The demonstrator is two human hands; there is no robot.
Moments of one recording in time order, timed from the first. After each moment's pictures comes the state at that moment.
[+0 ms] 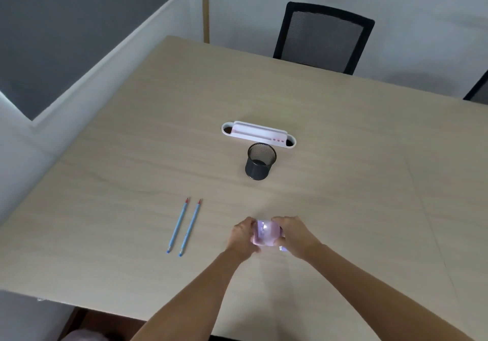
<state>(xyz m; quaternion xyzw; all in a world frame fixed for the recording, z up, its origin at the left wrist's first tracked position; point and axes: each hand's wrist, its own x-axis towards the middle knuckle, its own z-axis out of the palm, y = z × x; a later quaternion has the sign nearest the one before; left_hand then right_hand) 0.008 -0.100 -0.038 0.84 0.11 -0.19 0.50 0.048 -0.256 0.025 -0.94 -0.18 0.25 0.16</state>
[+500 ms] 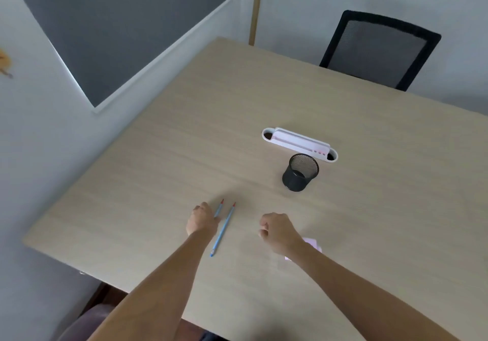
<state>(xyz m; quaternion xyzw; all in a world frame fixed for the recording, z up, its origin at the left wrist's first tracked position) 0.014 0.065 -0.039 0.87 0.36 -0.15 0.30 0.056 -0.132 0.020 -0.93 -0.22 0.25 0.14</state>
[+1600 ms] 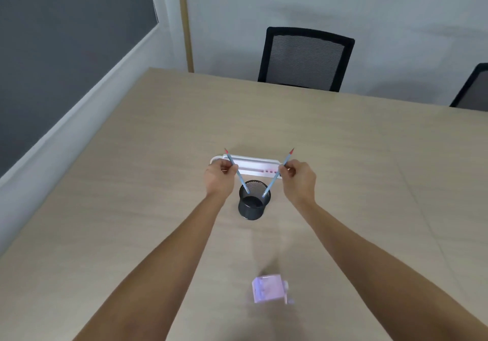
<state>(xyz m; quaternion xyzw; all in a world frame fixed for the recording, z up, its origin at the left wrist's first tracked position) 0.222 -0.031 0.068 0.78 0.21 0.08 0.58 0.226 -0.214 0.094 -0.91 0.07 -0.08 0.40</state>
